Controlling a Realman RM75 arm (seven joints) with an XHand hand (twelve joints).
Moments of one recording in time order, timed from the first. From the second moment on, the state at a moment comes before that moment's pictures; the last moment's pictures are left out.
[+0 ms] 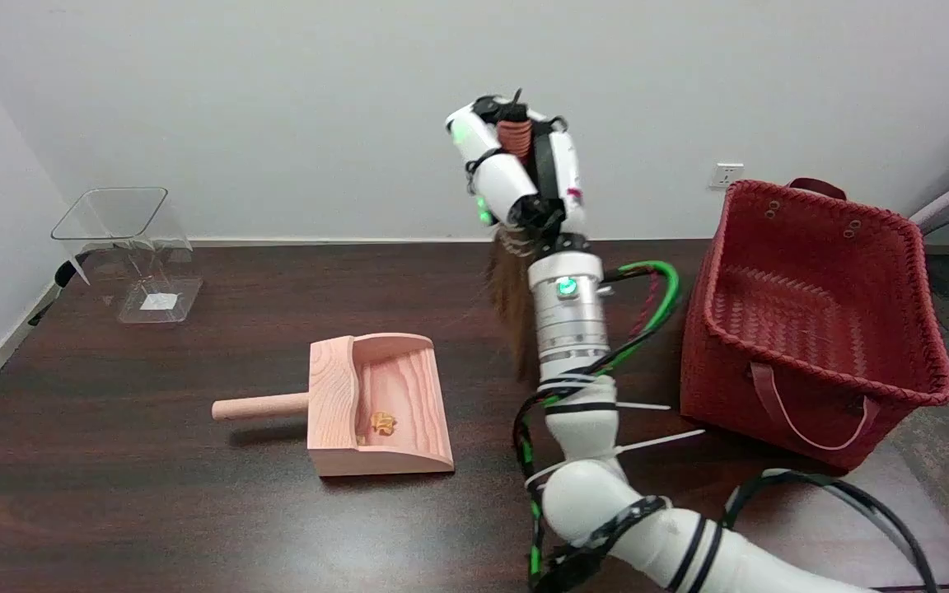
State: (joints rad) arm 0.21 -1.45 -2.20 1.46 1.15 1.00 0.36
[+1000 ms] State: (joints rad) arm 0.13 -1.16 -1.97 1.74 1.17 1.02 -0.07
